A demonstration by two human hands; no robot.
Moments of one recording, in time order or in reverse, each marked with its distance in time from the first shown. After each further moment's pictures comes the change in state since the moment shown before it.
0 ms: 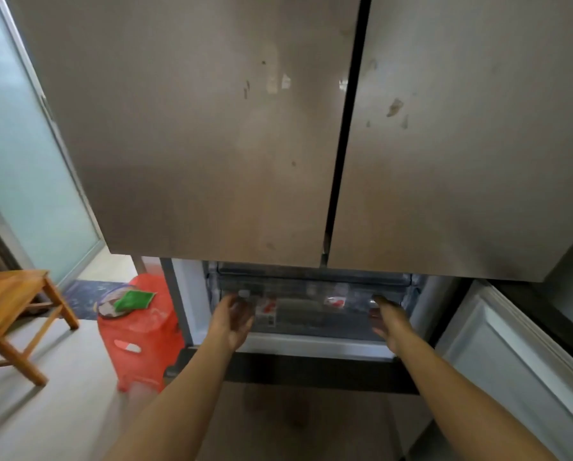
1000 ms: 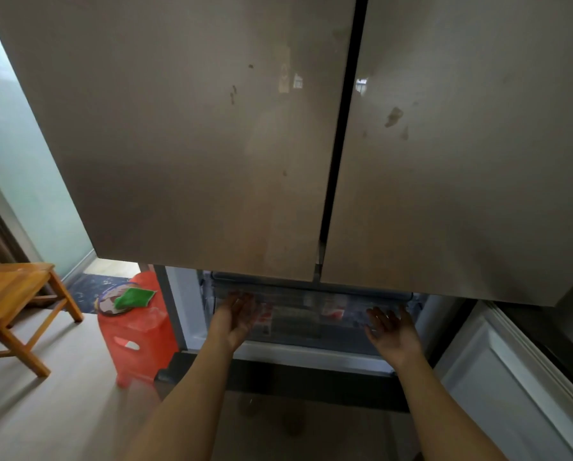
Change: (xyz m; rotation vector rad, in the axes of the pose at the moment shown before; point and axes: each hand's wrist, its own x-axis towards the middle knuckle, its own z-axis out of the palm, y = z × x) left_hand 0.015 -0.007 0.021 -0.106 -0.057 0.047; right_hand 0.033 0.008 -0.018 0.746 -0.192 0.101
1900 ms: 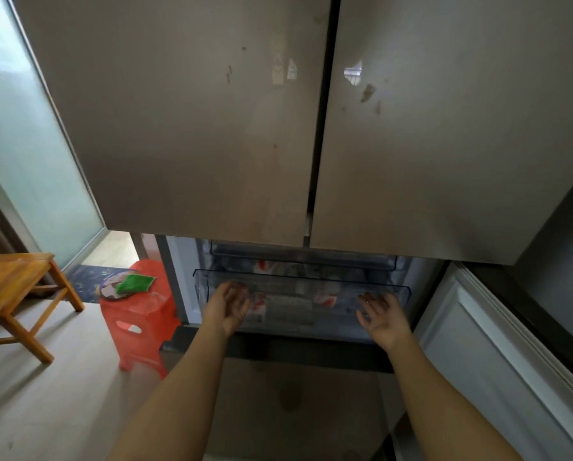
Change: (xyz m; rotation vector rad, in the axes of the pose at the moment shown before) left_hand -0.024 -0.012 -0.030 0.066 0.020 0.010; right_hand -0.040 0.007 -0.017 -0.083 0.005 0.023
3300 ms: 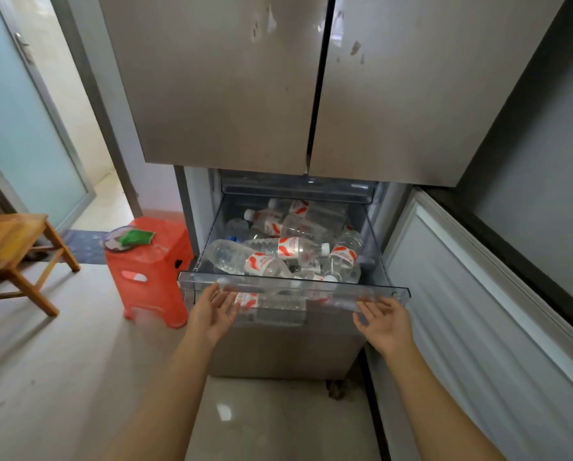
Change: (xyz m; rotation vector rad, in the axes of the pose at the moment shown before) left_hand -0.163 -0.028 -0.109 0.027 0.049 -0.093; right_hand -0.198 0.076 -0.072 0.088 0.121 0.034
